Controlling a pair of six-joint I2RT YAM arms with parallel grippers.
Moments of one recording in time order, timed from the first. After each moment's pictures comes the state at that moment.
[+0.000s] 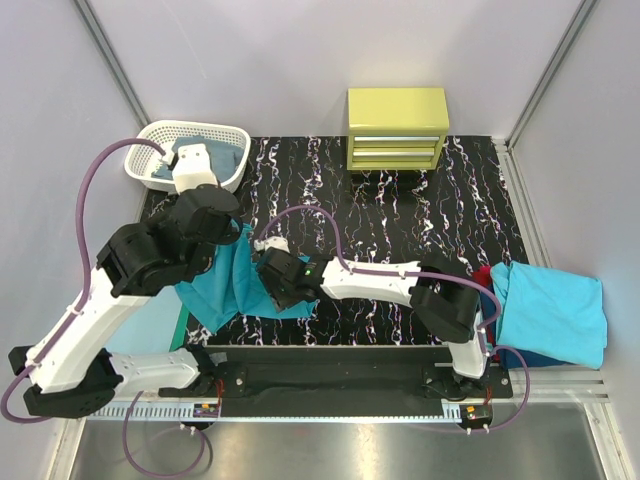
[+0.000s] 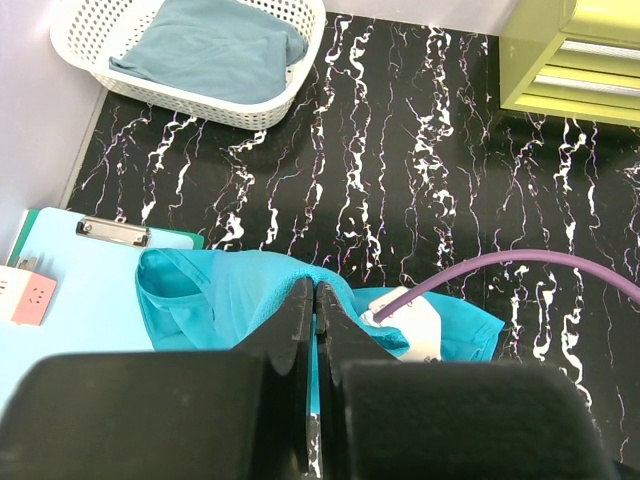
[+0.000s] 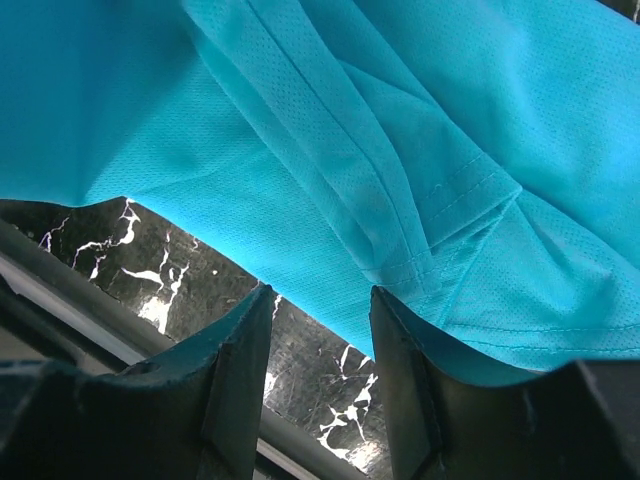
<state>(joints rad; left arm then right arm) -0.90 1.10 1.65 -1.21 -0.89 -0.61 1.18 1.97 1.45 -0.45 0.17 0.54</state>
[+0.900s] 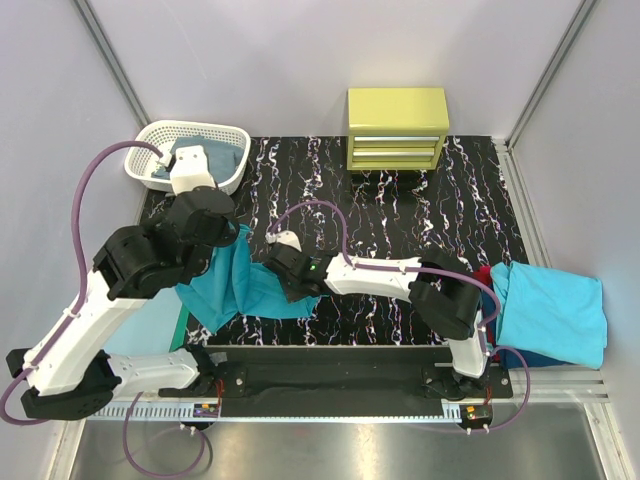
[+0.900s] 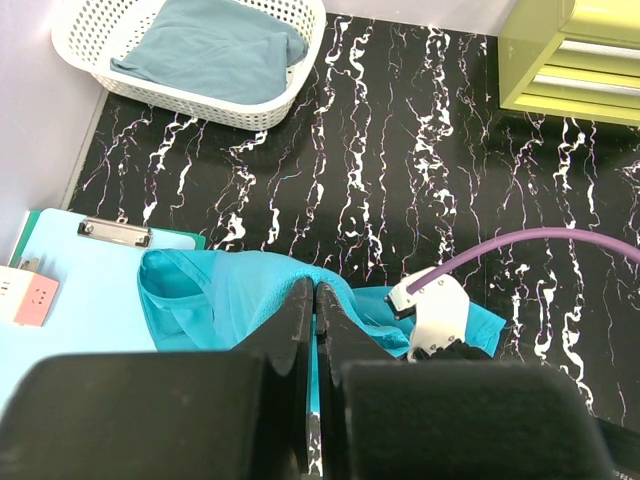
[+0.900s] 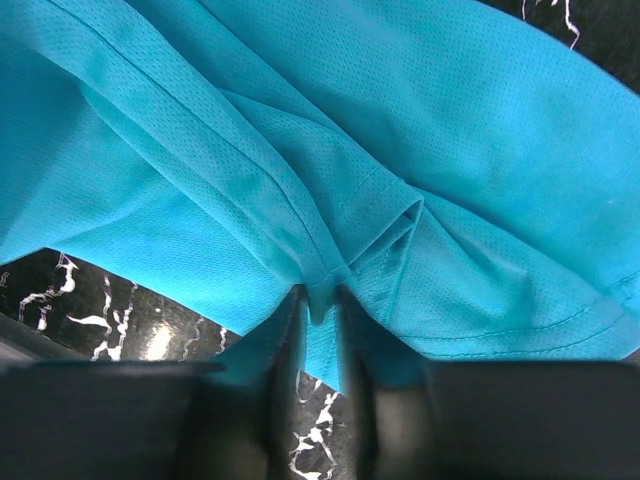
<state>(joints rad) -0.90 1.08 1.64 -1.21 -0.88 -0.61 1.13 1.97 1.41 -0.44 0.23 0.59</state>
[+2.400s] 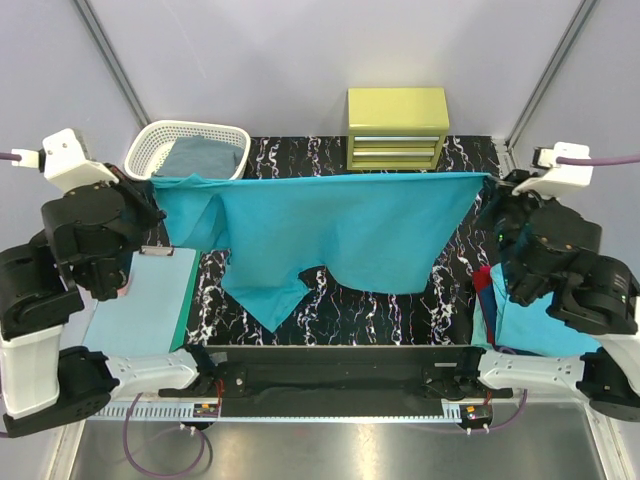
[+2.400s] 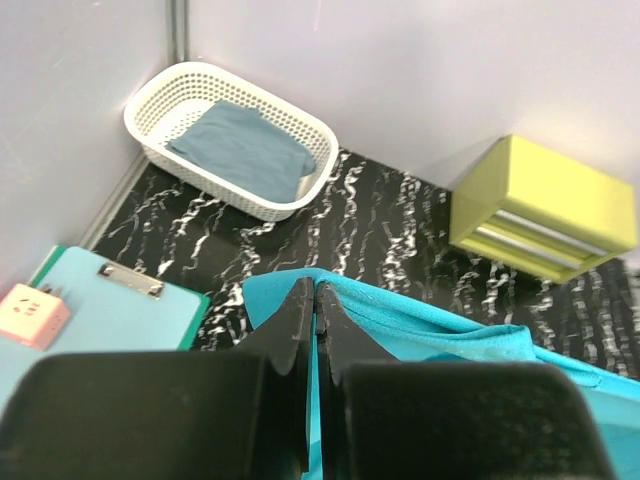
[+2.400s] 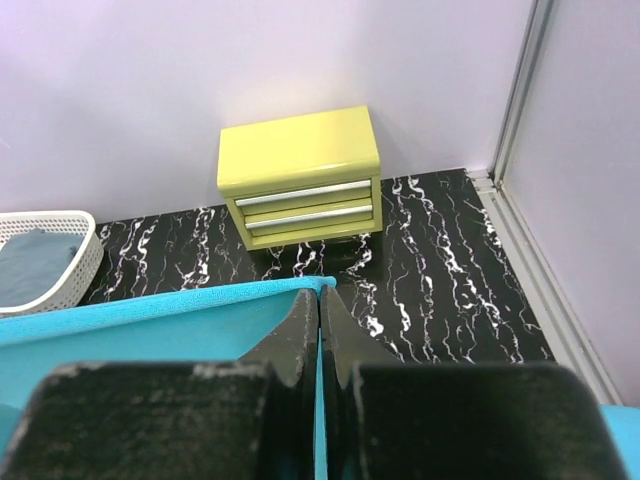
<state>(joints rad) -0.90 1.06 2.06 -1.36 -1.05 -0.63 1.12 0.95 1.67 -0.78 1.20 0.22</state>
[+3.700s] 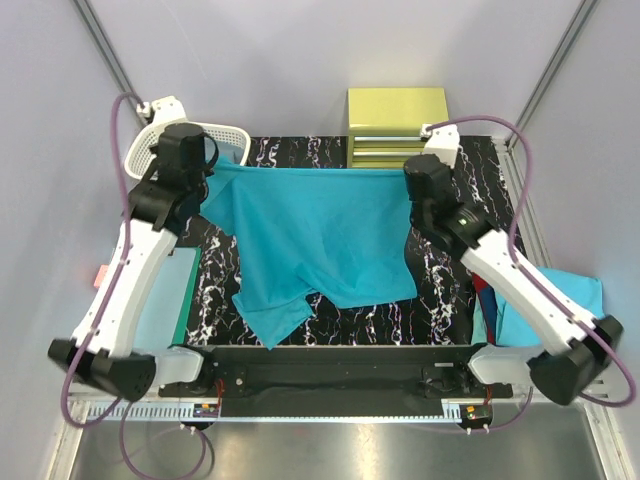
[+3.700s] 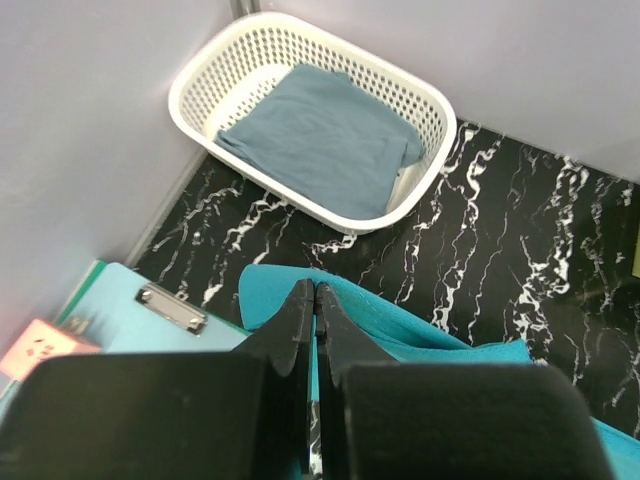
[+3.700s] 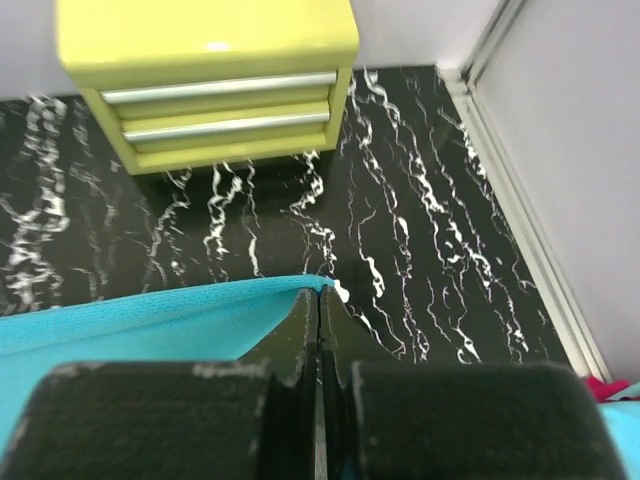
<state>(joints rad) -0.31 1.25 1.54 -0.72 -0.67 -0.31 0.63 1.25 1.32 -0.46 0.84 0.21</state>
